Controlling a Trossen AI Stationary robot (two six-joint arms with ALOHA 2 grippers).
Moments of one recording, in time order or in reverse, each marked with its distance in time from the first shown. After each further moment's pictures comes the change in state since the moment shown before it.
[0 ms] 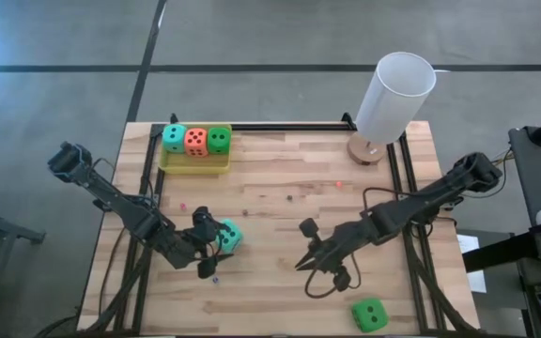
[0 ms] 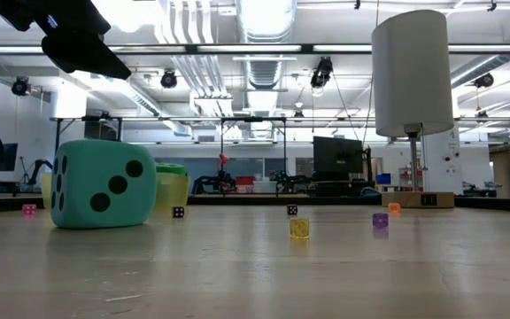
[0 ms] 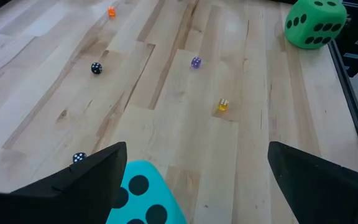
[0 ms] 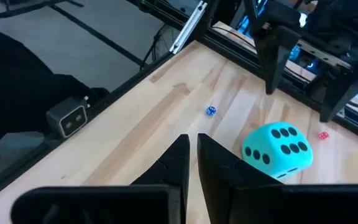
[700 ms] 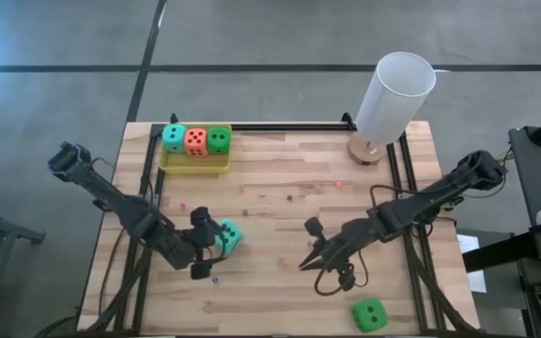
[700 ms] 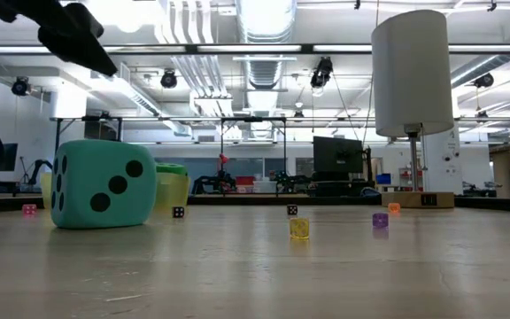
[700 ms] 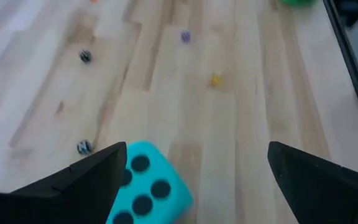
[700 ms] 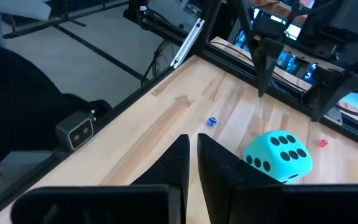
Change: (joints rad) left arm 0.000 0.000 0.076 -0.180 0.099 0.079; right arm 0.007 -0.052 -0.056 0.067 -0.004 0.025
